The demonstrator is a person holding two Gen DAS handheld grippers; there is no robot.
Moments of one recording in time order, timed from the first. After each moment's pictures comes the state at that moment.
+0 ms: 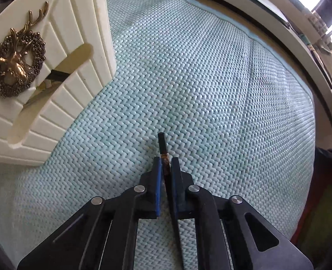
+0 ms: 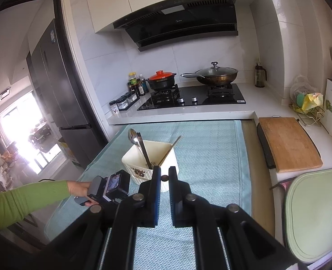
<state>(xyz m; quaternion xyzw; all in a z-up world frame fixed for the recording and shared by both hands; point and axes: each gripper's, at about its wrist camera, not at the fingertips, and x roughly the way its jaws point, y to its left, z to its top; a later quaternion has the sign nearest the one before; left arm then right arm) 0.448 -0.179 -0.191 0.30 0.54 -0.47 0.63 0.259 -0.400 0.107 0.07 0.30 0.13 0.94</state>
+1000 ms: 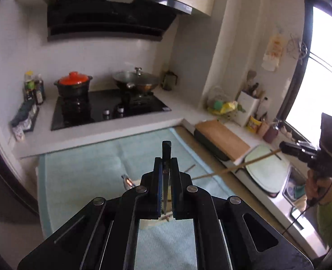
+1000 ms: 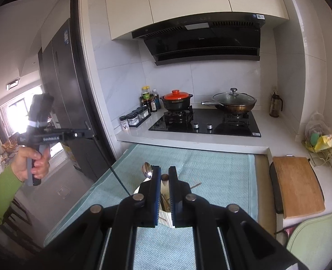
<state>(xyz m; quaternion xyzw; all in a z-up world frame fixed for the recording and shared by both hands) 0.513 -0.034 0.179 0.00 0.31 -0.34 0.89 0.335 -0.335 0.181 0.03 0.26 0.15 0.95</state>
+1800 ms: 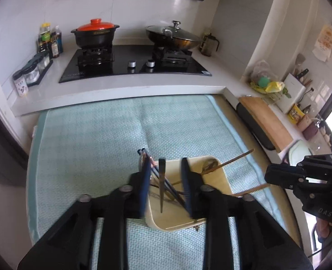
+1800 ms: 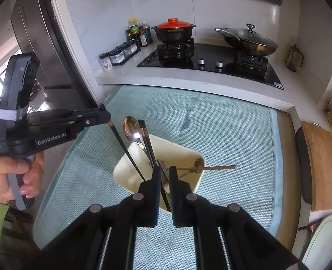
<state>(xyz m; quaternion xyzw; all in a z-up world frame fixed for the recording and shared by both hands) 0.593 -0.087 0.026 0.01 0.42 -0.23 0.88 0.501 -0.262 0.051 0.00 0.46 0.13 0.88</state>
